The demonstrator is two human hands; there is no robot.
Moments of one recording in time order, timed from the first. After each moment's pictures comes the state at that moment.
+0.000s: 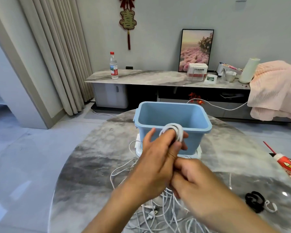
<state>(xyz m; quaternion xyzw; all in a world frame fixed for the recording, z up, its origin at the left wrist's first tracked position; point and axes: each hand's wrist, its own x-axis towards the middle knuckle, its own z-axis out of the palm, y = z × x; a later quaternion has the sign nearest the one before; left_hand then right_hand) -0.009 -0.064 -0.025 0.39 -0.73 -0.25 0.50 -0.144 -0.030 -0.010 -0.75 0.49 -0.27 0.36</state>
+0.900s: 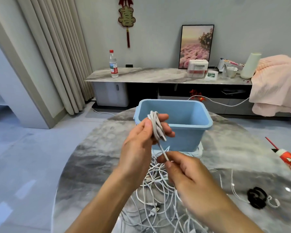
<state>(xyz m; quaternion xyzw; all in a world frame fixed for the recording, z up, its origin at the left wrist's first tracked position) 0.000 -0.075 -0.015 0.30 -0.45 -0.57 0.62 -0.135 -0.029 -0.025 -0.71 0.47 -0.36 0.39</state>
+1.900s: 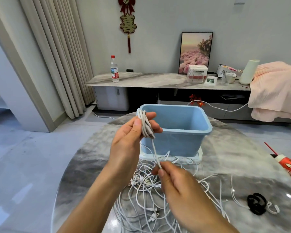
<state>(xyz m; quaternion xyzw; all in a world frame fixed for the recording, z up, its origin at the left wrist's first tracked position) 0.022 -0.083 -0.008 0.30 -0.47 -0.51 0.65 -0.124 -0.028 -0.036 -0.75 0.49 -0.31 0.30</state>
